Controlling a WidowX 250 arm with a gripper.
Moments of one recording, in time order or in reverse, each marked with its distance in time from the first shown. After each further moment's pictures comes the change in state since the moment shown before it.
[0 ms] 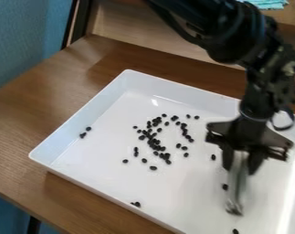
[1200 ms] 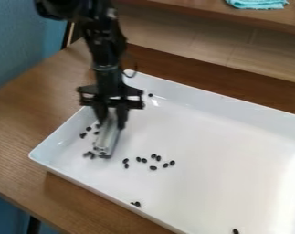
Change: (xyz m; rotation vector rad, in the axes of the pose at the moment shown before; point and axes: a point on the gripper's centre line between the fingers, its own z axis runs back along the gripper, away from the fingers) arm 0.016 0.204 -0.004 -0.007 0.152 0.194
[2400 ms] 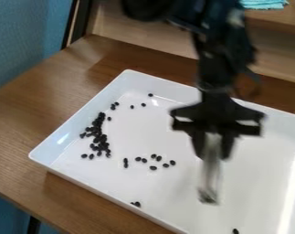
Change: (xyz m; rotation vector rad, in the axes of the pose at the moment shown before) arm -0.101 -0.181 0.047 -0.169 -0.086 -0.164
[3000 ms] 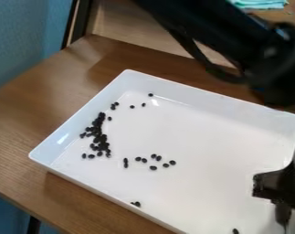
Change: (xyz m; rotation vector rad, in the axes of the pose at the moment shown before) arm -0.039 -0.082 -0.041 0.007 -0.073 -0.017
